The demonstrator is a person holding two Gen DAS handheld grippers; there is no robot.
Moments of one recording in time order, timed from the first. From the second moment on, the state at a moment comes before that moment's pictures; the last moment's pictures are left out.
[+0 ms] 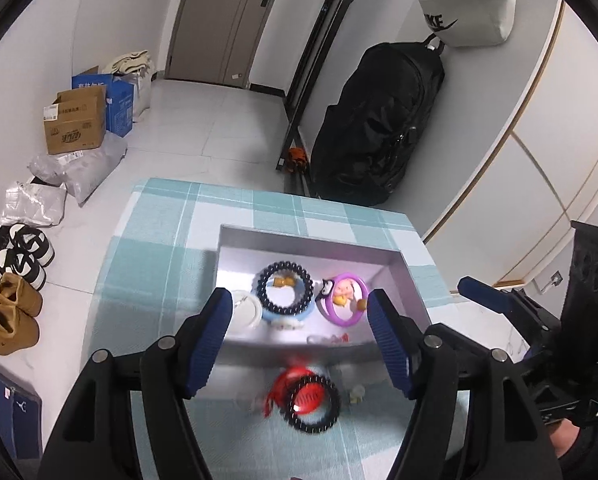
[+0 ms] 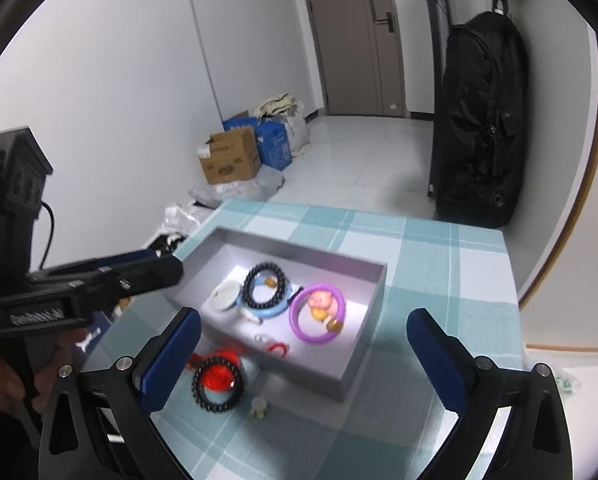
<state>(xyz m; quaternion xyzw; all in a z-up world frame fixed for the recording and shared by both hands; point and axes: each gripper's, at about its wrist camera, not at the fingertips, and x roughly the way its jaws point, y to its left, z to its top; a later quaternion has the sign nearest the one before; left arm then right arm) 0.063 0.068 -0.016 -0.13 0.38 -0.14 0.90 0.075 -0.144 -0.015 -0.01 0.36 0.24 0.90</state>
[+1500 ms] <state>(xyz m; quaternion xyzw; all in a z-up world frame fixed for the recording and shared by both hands) 0.017 0.117 -0.052 -0.12 0.45 -0.10 0.88 0.054 -0.054 -0.088 -0.14 0.44 0.30 0.84</state>
